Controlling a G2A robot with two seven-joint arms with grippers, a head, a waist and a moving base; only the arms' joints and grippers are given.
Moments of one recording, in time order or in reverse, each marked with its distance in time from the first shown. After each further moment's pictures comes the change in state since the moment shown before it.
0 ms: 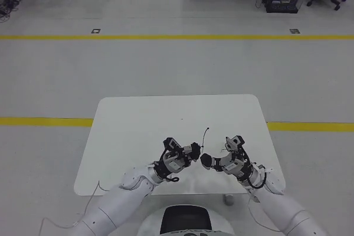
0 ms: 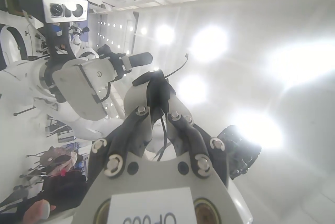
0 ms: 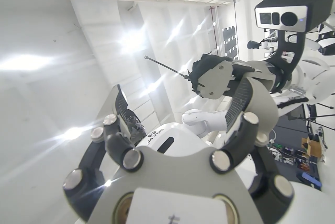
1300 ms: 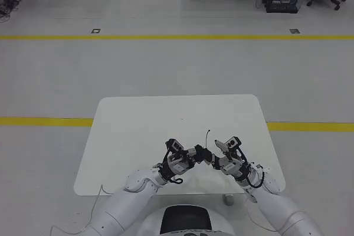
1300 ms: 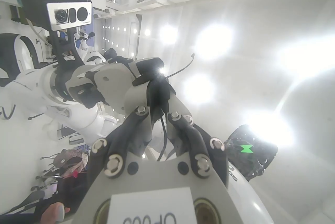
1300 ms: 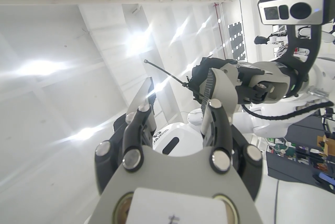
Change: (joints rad) left arm 0.058 -0.098 -0.091 0.042 0.155 0.001 -0.023; right arm -0.013 -0.054 0.040 0.027 -0.011 0.065 0.033
